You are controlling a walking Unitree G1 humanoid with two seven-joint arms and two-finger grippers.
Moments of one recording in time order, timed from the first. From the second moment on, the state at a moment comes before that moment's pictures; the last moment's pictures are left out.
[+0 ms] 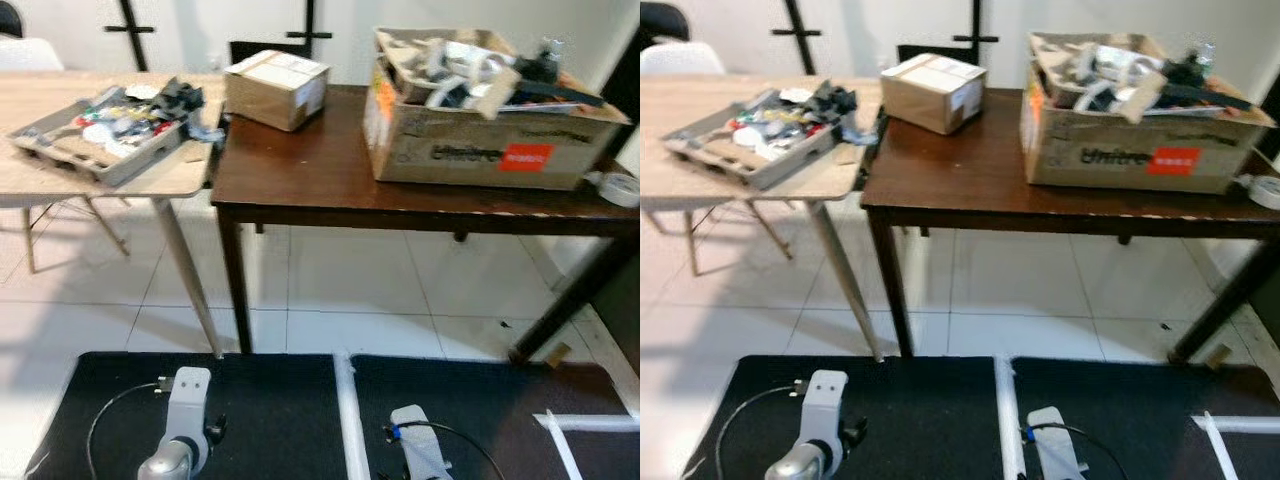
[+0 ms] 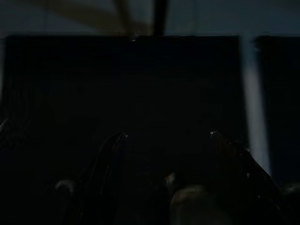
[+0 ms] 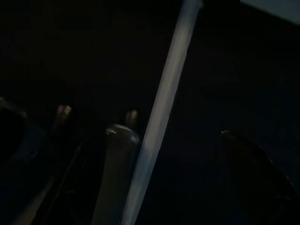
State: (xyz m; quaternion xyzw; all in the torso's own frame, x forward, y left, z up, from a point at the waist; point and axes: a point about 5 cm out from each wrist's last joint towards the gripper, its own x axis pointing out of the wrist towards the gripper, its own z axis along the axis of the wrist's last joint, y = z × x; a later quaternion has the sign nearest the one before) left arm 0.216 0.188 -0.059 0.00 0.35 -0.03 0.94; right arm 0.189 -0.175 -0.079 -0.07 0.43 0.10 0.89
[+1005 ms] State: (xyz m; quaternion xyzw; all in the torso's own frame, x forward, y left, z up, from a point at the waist) left arm 0.222 0.187 -0.055 0.00 0.34 -0.04 0.94; right arm 0.189 -0.176 -0.079 -0.07 0.43 0.09 0.89
